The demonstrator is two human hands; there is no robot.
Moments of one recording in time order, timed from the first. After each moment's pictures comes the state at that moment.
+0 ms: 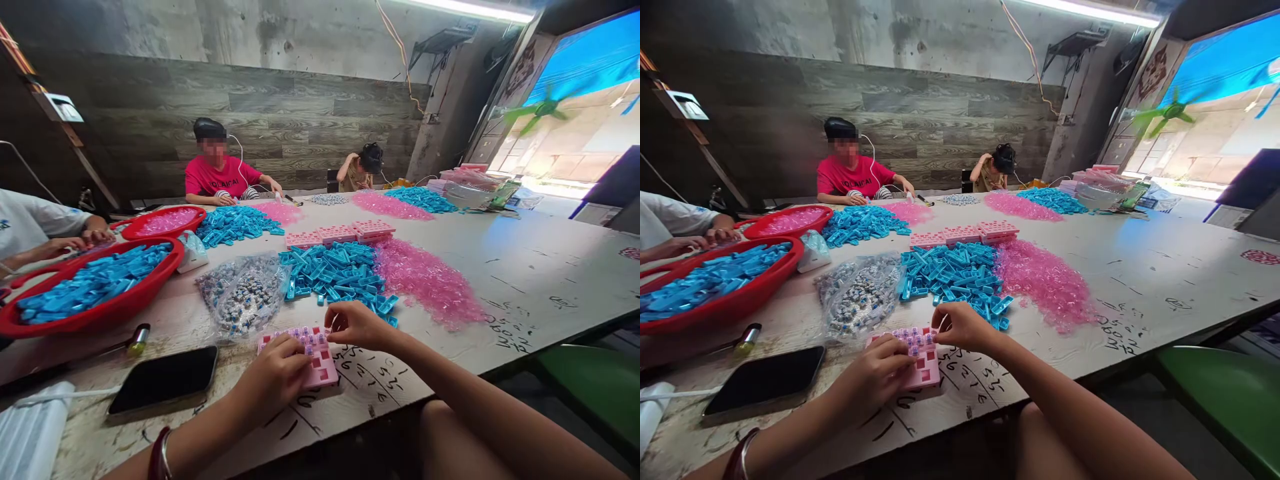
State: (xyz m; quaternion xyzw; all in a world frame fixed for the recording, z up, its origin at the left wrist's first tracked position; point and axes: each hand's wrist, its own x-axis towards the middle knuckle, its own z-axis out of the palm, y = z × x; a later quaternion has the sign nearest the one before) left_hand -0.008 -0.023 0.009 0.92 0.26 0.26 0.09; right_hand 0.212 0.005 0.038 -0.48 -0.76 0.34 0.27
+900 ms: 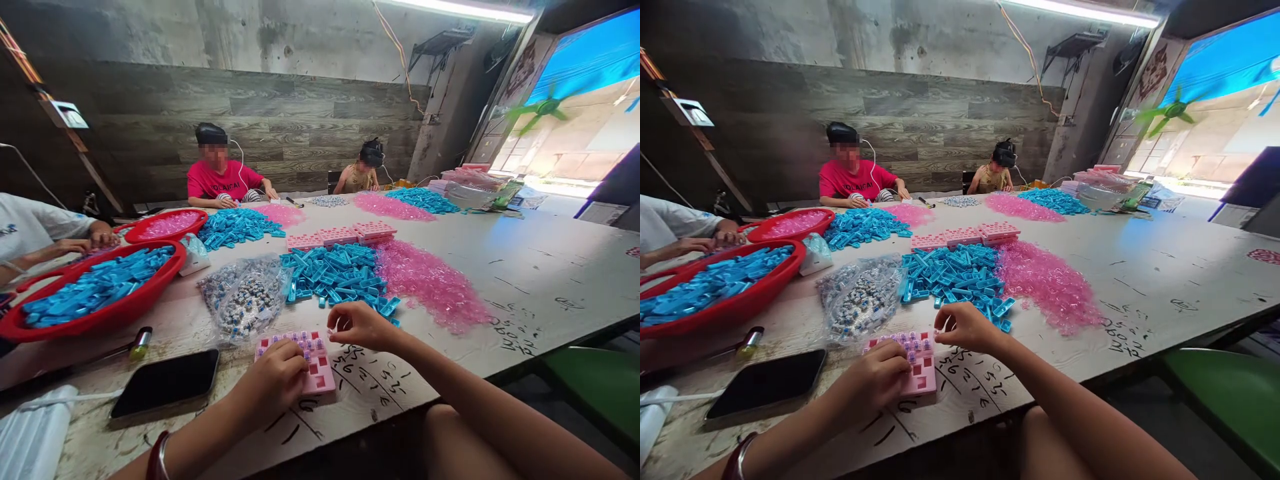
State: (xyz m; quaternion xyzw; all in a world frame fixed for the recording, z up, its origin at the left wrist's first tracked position) left_hand -0.009 -0.024 0.016 0.93 0.28 0.22 0.11; right_hand 0.217 0.006 0.041 -0.49 -0.76 0.35 0.27
